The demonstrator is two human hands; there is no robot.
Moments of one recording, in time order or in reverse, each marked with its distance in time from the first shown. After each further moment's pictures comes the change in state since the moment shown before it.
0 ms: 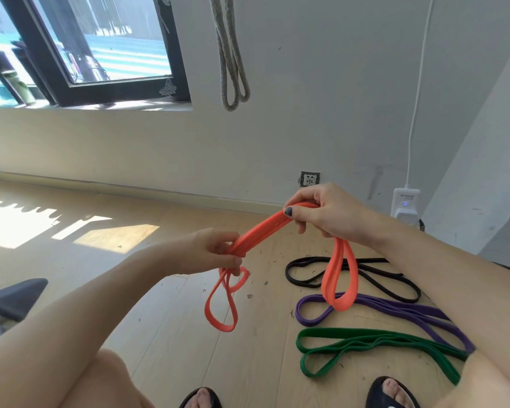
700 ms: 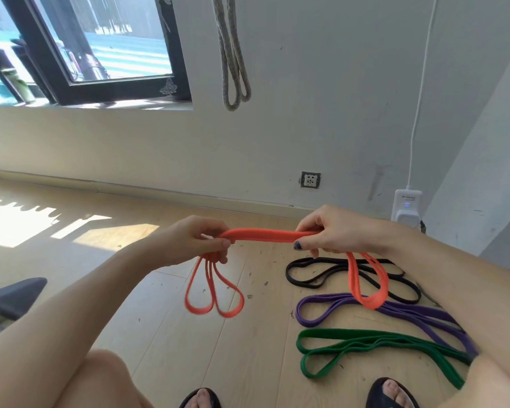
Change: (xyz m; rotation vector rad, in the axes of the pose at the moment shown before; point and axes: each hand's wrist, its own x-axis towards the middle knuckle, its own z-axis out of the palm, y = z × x) left_hand -0.012 -0.007 -0.020 -0.132 0.142 -0.010; right_hand 0.002 0.022 -0.003 -0.202 -0.262 0.120
